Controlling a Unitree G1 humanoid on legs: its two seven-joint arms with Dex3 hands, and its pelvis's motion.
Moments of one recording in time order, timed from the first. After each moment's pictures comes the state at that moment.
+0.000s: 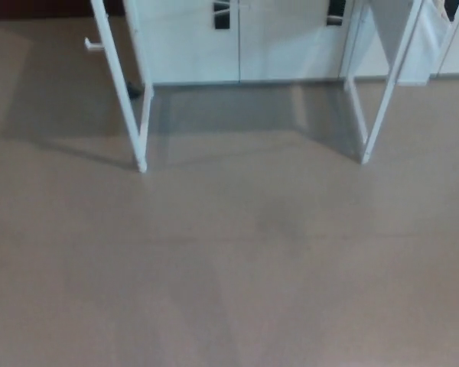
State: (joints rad) left_arm 0.08 0.48 0.09 1.24 0.10 -0.31 -0.08; right_arm -0.02 -0.51 0.03 1.21 -0.17 -0.19 0.07
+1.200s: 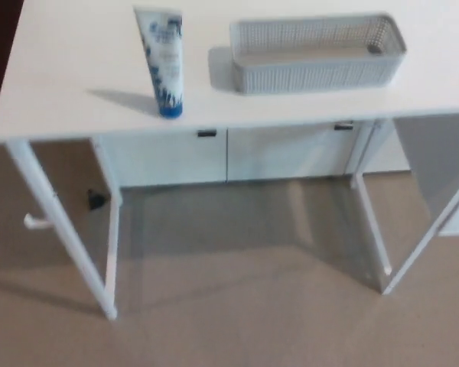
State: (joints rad) left_arm 0.07 0.50 0.07 1.25 0.10 -0.32 -0.08; right_arm -0.05 -0.51 0.07 1.22 -0.19 -0.17 0.13
